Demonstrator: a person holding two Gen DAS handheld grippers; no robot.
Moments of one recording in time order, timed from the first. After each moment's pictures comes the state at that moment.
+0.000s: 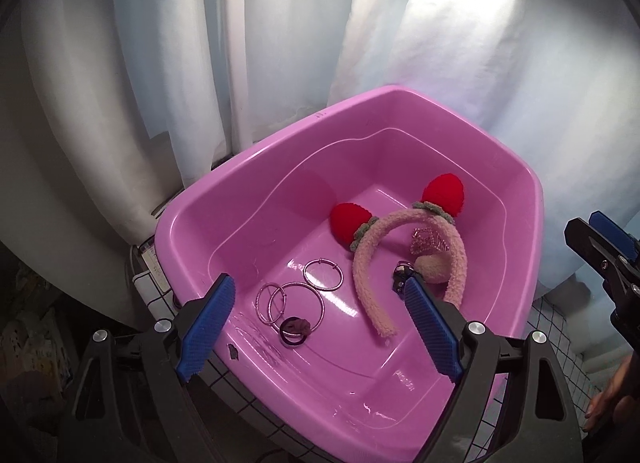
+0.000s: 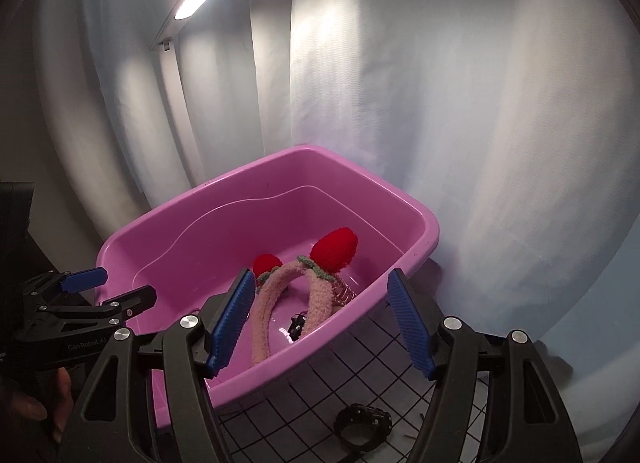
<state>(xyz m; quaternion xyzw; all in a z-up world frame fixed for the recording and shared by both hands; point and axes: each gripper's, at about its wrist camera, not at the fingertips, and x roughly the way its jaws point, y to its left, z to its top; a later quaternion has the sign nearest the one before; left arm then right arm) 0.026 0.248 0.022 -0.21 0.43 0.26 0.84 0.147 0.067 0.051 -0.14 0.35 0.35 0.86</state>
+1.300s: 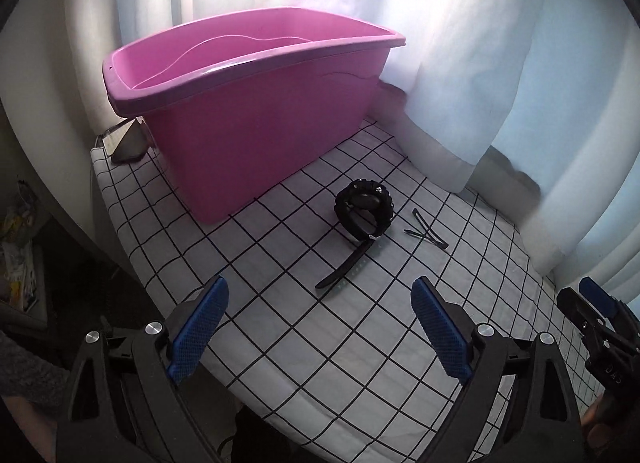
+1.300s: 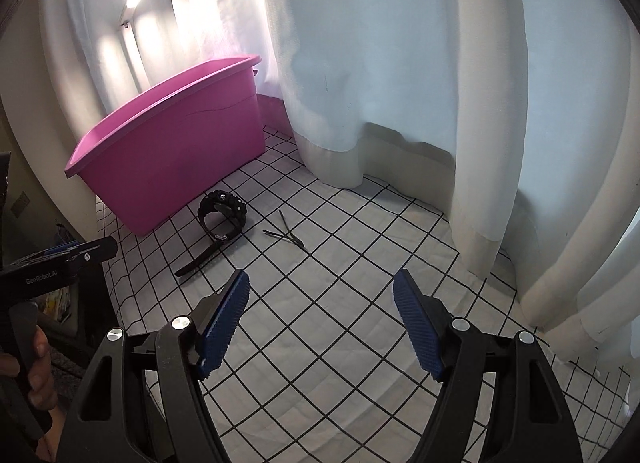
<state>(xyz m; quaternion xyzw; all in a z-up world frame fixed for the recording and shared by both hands) -0.019 -0.004 -0.037 -0.23 0.42 0.25 0.84 0.107 -0.221 -0.034 -0.12 0.41 0.31 0.85</state>
